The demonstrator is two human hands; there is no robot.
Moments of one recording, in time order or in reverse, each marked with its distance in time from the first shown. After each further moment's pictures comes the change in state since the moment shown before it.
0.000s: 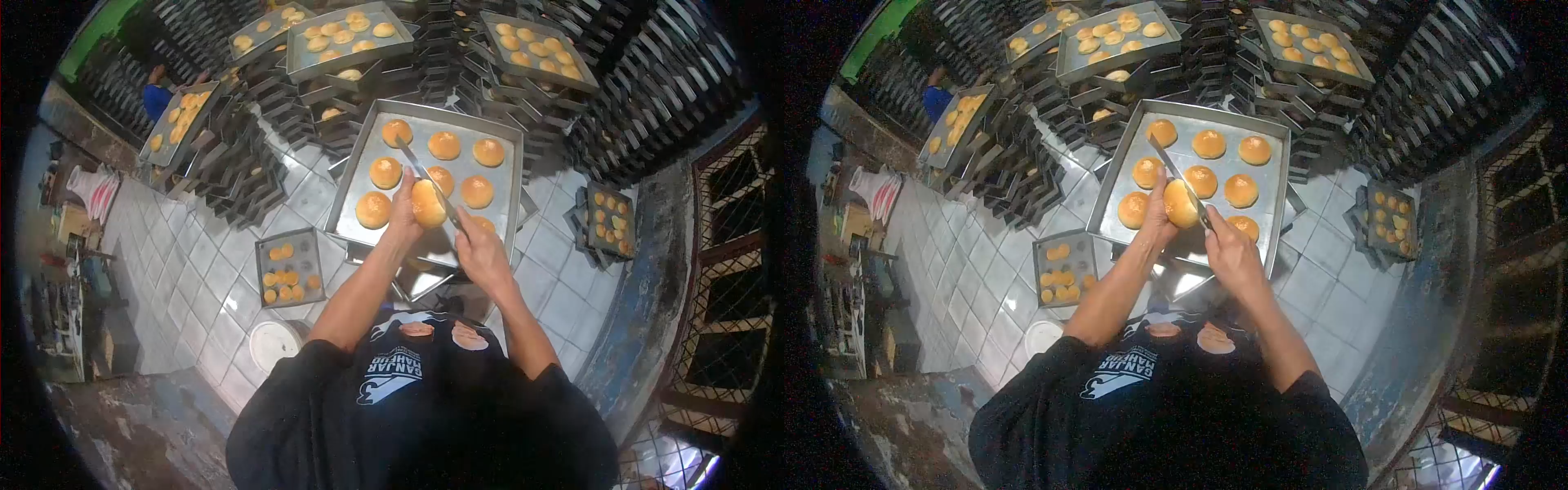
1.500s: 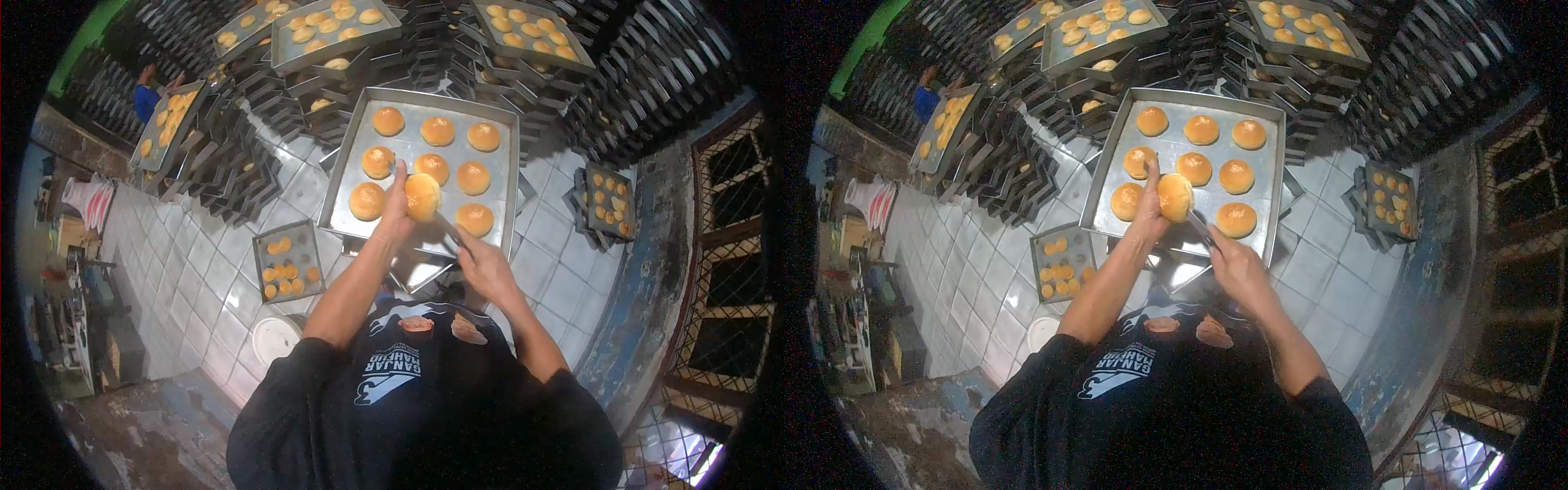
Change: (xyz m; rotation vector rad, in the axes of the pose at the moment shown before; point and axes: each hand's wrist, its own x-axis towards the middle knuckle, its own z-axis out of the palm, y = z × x) left_hand -0.004 -0.008 -0.004 0.106 0.043 -0.056; right_hand -0.016 0.034 0.014 0.022 -0.107 0.009
